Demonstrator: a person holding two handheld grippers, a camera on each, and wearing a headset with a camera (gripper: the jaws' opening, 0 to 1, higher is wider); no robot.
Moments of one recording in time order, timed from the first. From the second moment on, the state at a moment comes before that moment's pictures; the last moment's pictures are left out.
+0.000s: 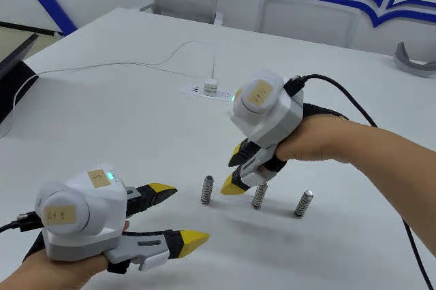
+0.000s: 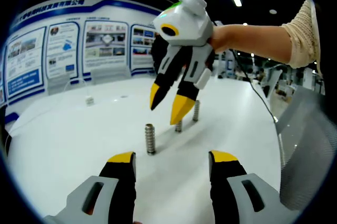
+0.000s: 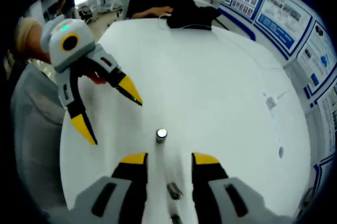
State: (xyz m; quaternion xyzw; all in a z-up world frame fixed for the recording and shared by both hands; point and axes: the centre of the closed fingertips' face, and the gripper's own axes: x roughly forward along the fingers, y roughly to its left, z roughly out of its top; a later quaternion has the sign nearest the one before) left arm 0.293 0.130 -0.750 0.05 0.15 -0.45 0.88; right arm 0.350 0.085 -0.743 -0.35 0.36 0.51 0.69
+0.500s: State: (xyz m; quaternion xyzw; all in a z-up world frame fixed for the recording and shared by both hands) left arm 0.298 0.131 -0.751 0.05 0.15 -0.45 0.88; right arm 0.350 0.040 -0.720 -0.28 0.31 0.47 0.78
